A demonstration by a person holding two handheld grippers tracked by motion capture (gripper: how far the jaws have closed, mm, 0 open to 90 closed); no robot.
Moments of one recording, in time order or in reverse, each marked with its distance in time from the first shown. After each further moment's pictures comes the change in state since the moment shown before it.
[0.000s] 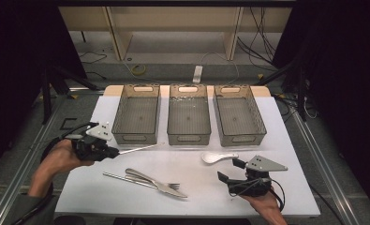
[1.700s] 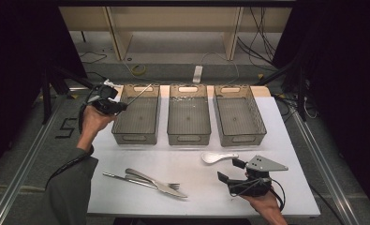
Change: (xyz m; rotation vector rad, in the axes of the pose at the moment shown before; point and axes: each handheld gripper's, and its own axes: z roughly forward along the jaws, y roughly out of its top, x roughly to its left) left arm 0.114 0.045 0.059 -0.131 0.323 -0.485; right arm -0.001 0.000 0.000 -0.004 0.012 0.002
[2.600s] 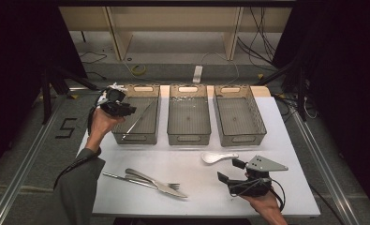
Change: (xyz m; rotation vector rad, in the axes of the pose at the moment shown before) left arm -0.007 -0.002 0.023 -0.035 -0.020 0.008; right arm 0.000 -0.001 0.000 0.006 0.004 0.004
